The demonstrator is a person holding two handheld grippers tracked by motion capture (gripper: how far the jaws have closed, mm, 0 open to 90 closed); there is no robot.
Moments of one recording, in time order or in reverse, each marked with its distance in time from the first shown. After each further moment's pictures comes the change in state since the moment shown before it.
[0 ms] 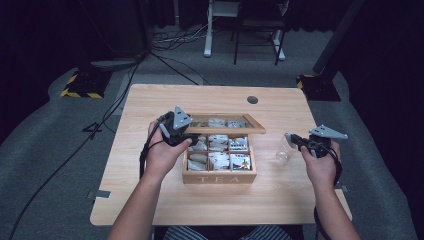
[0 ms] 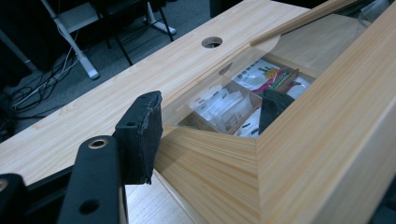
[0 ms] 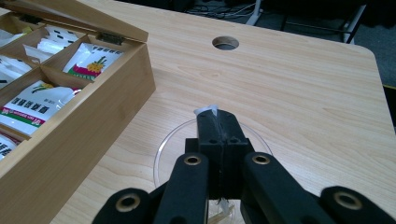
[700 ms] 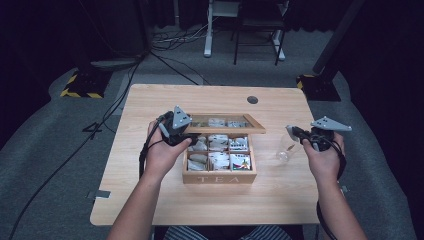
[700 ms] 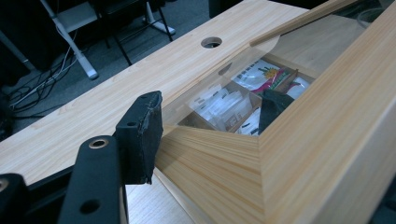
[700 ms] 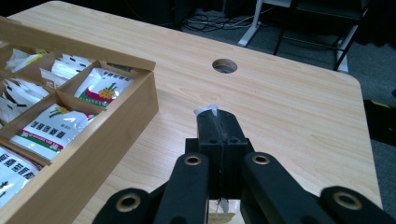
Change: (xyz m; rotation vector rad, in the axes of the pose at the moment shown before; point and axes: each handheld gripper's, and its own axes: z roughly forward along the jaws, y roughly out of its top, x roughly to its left) left arm 0.001 0.000 -0.001 0.000 -0.003 -0.001; right arm 0.006 0.030 -0.013 -0.019 -0.011 -0.044
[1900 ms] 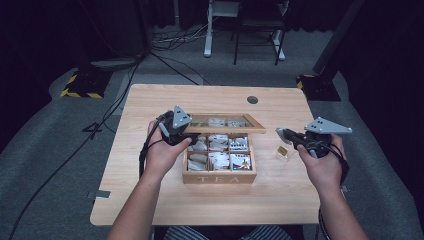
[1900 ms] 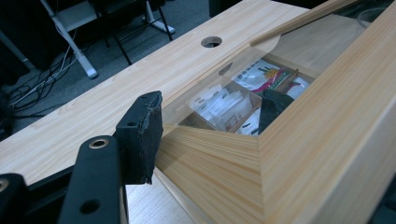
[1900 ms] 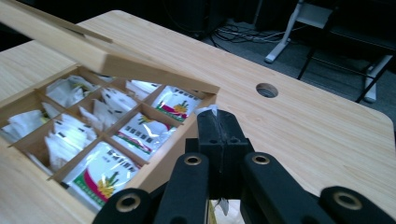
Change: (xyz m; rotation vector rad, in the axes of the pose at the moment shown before) left arm 0.000 0.001 0.000 0.001 -0.001 -0.006; right arm 0.052 0.036 -0.043 -0.017 0.096 -0.108
